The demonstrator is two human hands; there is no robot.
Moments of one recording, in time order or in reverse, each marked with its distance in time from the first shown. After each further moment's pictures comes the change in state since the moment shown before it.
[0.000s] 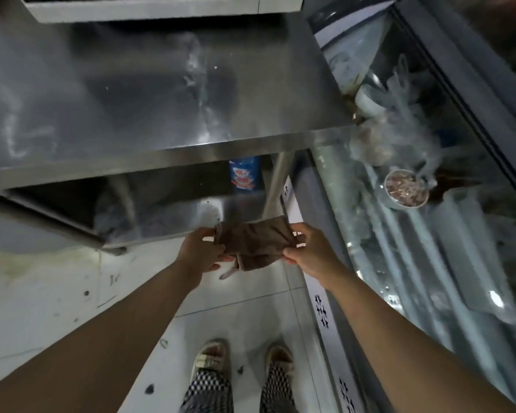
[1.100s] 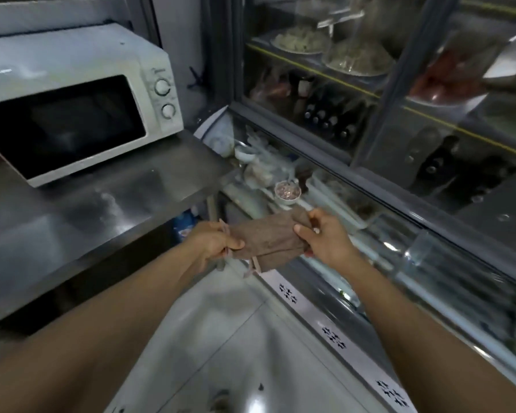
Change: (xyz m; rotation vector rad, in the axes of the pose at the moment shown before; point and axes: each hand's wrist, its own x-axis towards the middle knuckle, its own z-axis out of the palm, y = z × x) left_hand -0.250 0.077 -0.046 0.353 -0.474 0.361; right_hand -0.317 -0.090 -0.017 0.112 0.672 -0.203
